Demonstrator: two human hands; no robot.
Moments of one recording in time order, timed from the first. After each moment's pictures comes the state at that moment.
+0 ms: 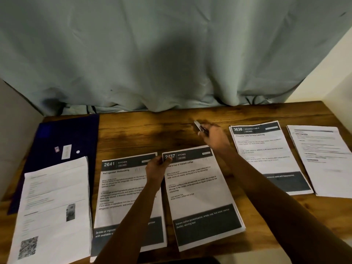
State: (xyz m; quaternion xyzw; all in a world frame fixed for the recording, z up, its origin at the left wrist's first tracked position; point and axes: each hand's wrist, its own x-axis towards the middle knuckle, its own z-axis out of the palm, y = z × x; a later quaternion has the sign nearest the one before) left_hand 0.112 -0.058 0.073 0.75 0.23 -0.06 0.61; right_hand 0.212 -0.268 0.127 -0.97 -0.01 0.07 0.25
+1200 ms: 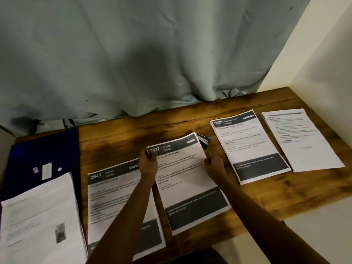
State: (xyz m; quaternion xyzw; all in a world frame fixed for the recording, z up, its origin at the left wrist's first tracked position) left_hand 0.135 -0.075 0.086 0.78 0.23 -0.02 0.58; right_hand 0.103 -0.293 0.068 -0.89 0.18 0.04 0.41
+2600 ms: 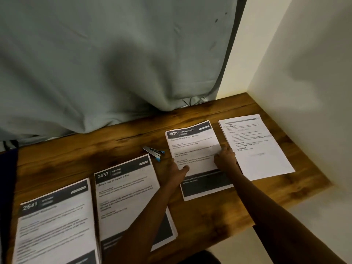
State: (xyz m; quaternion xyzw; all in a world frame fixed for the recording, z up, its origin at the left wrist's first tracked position) left_hand 0.127 -0.319 0.083 0.82 0.06 -0.24 0.52; right_hand 0.134 -0.524 0.074 -0.91 0.31 0.08 0.25
